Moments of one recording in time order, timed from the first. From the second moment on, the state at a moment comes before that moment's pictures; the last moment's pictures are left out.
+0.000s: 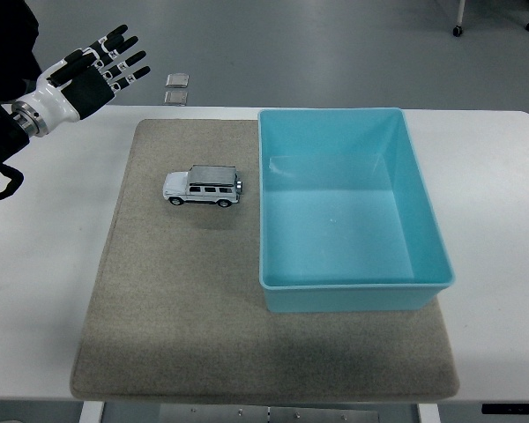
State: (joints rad) left arm -0.87 0.59 -0.56 -0.78 -0.35 -0.48 0.01; right arm 0.03 0.00 -0.01 0.12 -0.03 0.14 0.09
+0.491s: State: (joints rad) left arm -0.88 0.58 -0.56 -0.69 -0.35 -0.50 0.01; right arm 0.03 0.00 -0.01 0.12 -0.03 0.14 0.09
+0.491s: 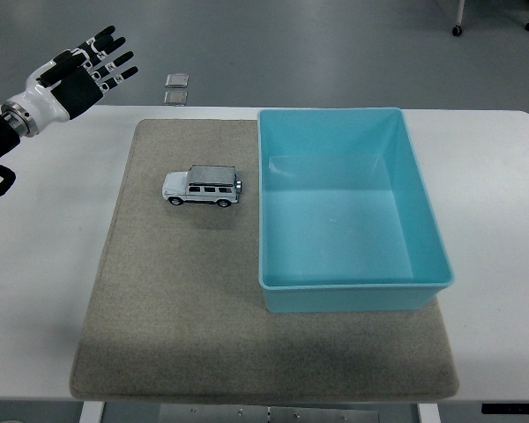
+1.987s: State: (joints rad) left arm -0.94 0.59 -0.38 -1.05 1.33 -0.30 -0.27; right arm 0.03 0.00 -0.01 0.12 -0.03 0.14 0.09
